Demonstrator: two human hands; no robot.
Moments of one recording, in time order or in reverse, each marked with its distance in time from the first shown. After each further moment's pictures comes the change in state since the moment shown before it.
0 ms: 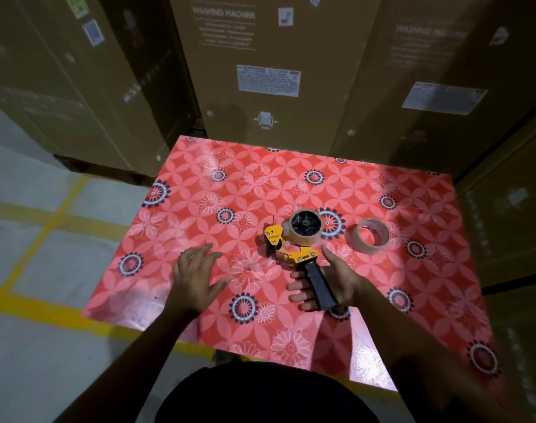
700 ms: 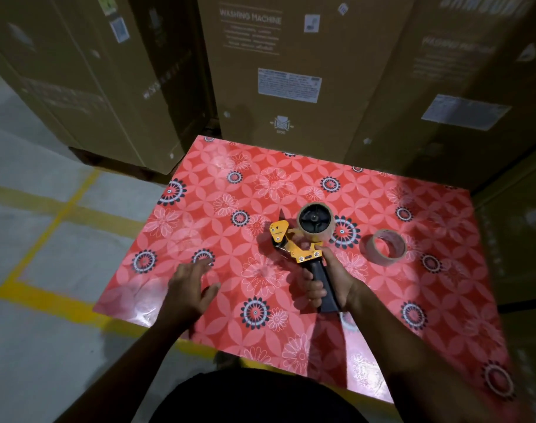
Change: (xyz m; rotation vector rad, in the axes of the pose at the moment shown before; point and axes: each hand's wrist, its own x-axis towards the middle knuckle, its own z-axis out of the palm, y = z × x) left_hand -0.025 -0.029 -0.009 -0.311 -0.018 -0.168; right_hand 0.014 -0.009 0.060 -0.125 0.103 -0.044
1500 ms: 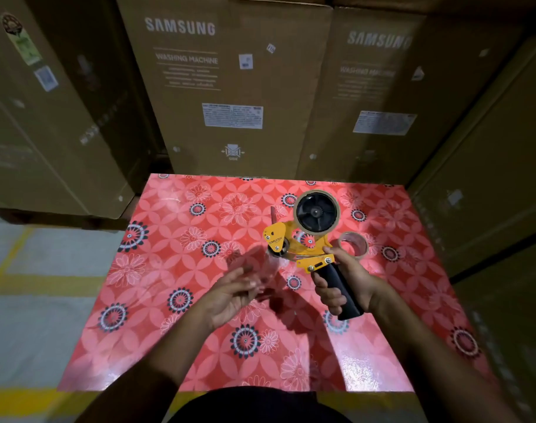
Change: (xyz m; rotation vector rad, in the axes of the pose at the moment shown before) left_hand 0.074 0.101 0.021 -1.569 -0.597 -0.629; right_hand -0.090 -0.013 0.021 -0.149 0.066 -0.174
